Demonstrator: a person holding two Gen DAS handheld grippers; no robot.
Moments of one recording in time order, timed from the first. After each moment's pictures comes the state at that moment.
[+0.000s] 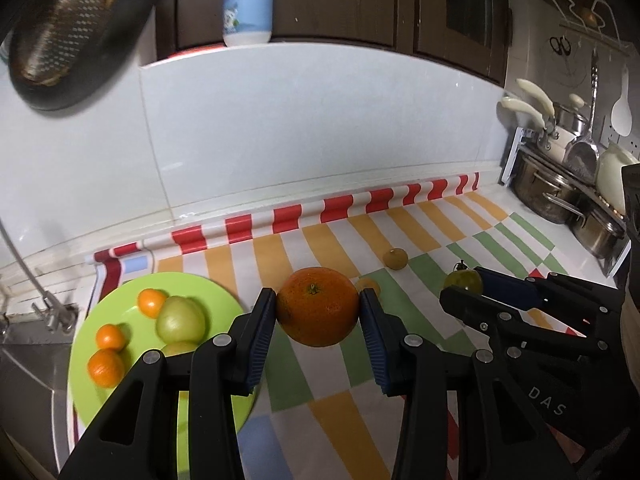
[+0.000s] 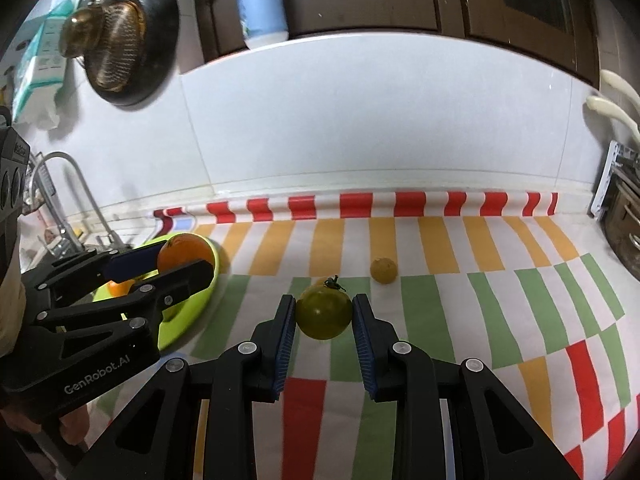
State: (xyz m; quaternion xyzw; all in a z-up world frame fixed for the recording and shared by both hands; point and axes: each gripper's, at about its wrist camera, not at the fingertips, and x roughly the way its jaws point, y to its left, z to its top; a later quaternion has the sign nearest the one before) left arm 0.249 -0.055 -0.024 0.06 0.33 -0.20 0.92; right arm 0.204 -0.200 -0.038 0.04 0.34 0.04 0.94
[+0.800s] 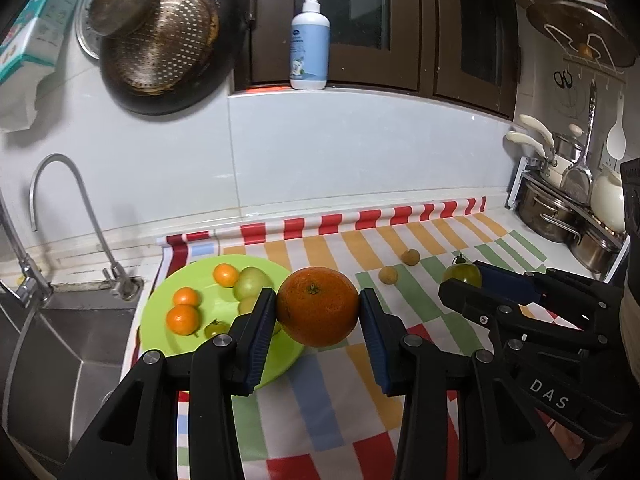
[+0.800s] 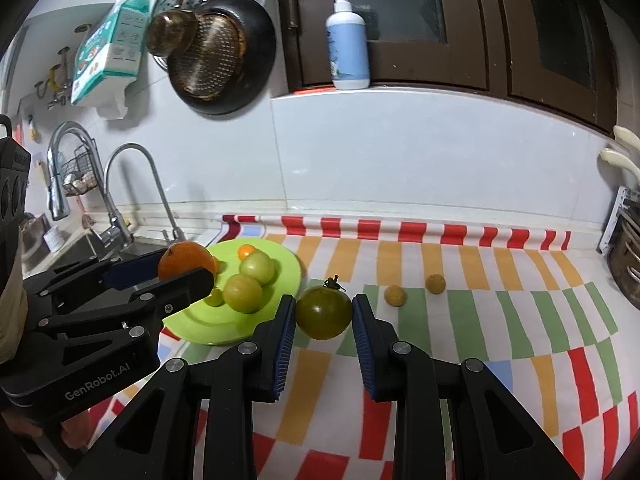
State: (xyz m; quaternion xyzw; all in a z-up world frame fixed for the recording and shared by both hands) left arm 0.166 0.009 0.013 0.04 0.29 -0.15 0.94; right arm 0.140 -0.140 0.008 0.01 0.30 0.10 0.95
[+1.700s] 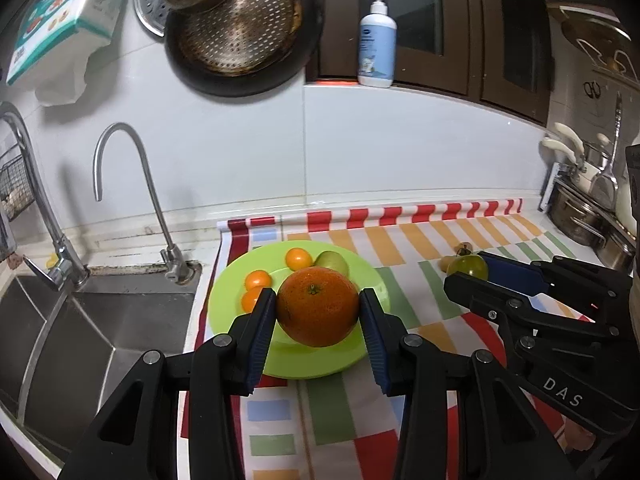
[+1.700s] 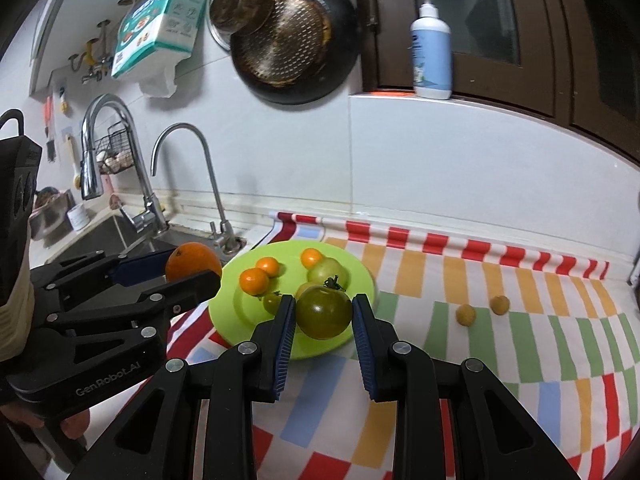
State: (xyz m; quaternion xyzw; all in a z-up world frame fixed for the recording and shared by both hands) left arm 0.169 0.085 0.006 0.03 0.30 -0.10 0.95; right arm 0.151 -0.062 0.007 -0.03 0.29 0.16 0.94
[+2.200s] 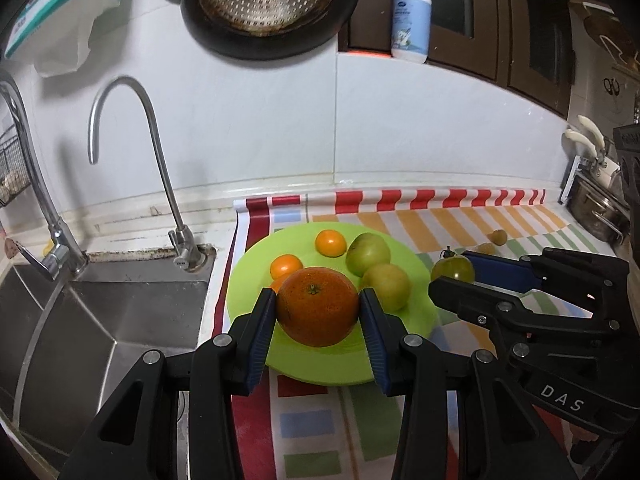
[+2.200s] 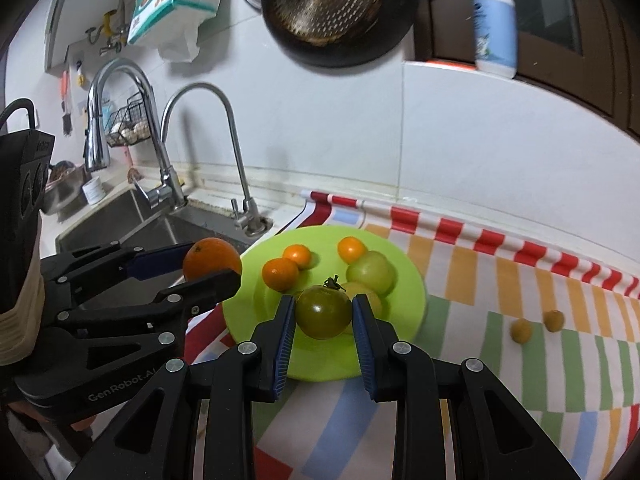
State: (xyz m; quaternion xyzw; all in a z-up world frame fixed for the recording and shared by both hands) left arm 0.205 0.116 -0.029 0.03 0.33 -0.09 0.94; right arm 0.196 -0.021 -0.025 -0.05 0.33 0.21 0.92
